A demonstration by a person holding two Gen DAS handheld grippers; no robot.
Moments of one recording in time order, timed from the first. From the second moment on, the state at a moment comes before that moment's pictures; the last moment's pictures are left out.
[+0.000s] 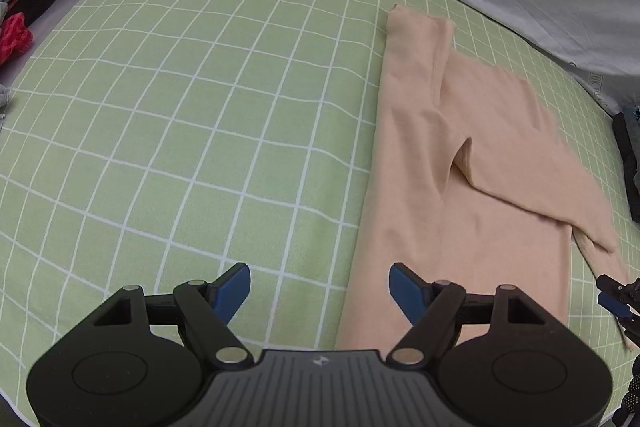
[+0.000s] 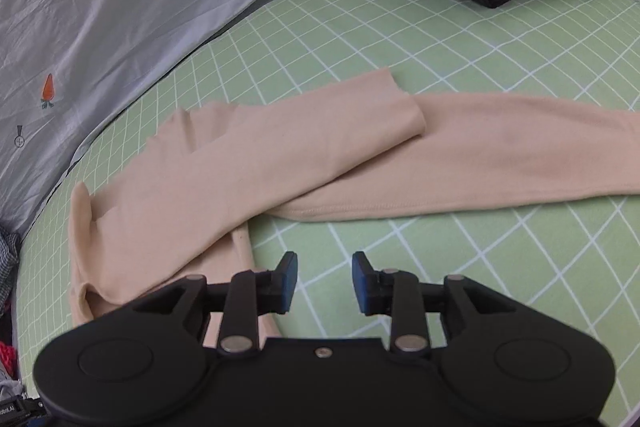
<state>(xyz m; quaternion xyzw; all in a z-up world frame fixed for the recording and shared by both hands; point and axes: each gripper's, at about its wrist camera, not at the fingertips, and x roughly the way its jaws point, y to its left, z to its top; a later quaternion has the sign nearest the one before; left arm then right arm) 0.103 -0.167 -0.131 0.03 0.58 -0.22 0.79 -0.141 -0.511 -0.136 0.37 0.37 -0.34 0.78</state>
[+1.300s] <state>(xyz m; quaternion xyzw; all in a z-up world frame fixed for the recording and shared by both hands) 0.290 -0.310 -0.173 0.00 0.54 -0.20 0.82 -0.103 -0.622 -0.135 0.23 0.35 -0.42 0.80</state>
